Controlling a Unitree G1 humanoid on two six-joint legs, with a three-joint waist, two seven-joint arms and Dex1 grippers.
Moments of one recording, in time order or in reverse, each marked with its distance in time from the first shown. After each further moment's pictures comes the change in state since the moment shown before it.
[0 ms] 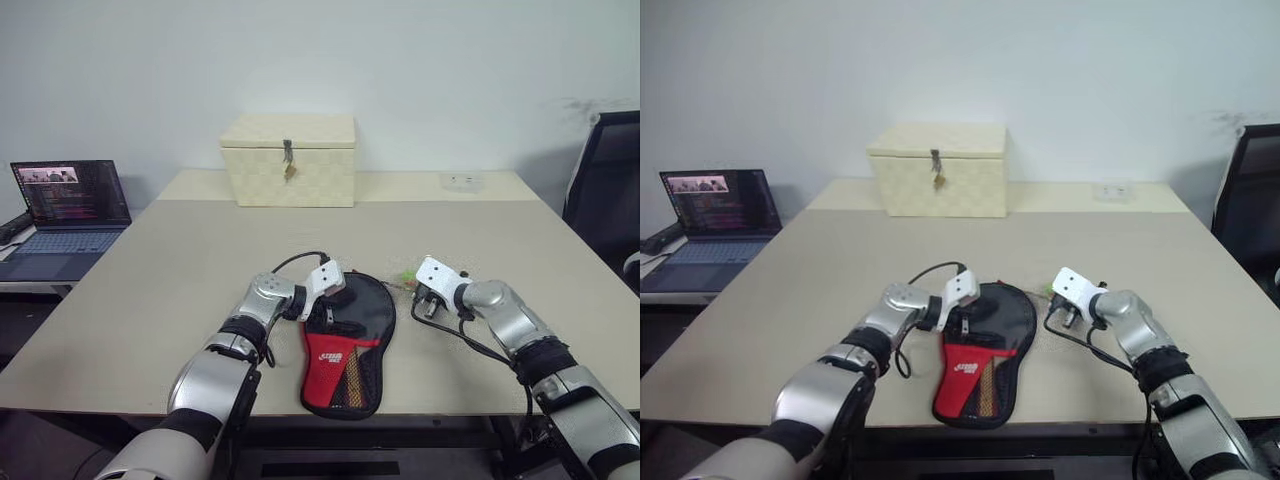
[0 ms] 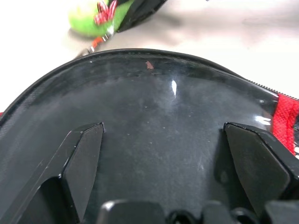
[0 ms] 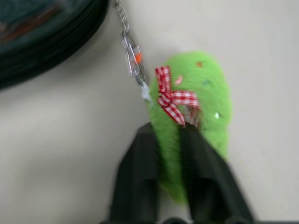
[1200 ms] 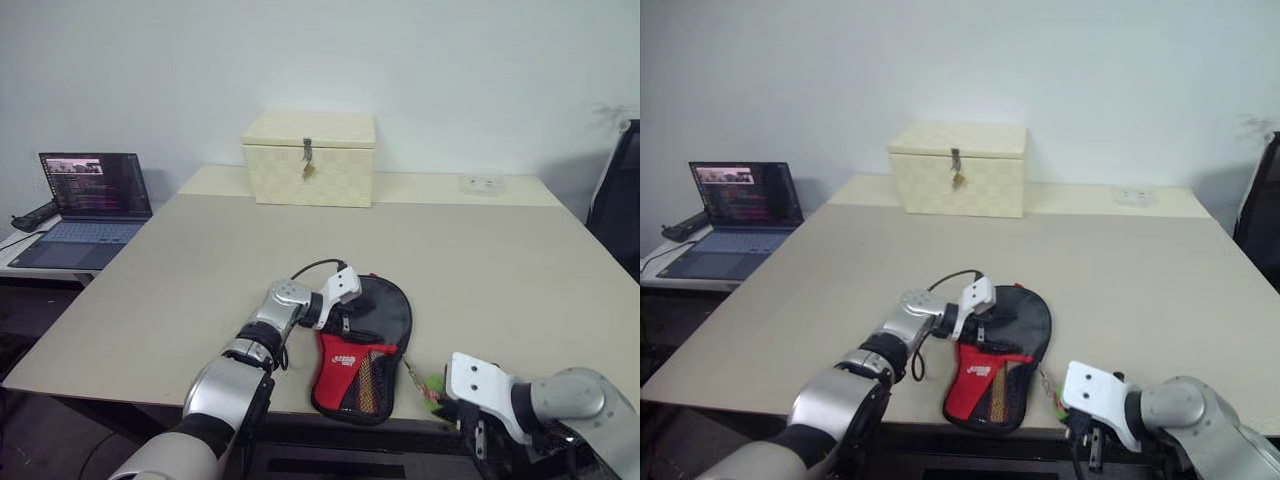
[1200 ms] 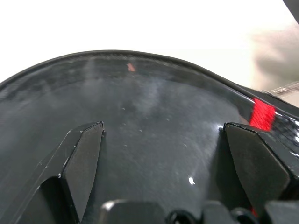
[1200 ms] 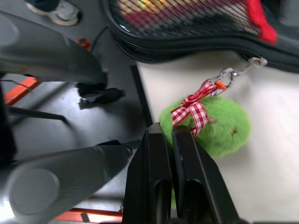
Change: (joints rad) left arm 0.015 -0.093 -0.029 -0.016 -0.007 0.016 0.016; right arm 0.711 -0.389 -0.158 -1.455 0.370 0.806 0.247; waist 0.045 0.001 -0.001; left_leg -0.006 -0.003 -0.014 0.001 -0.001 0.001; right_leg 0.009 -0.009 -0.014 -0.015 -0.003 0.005
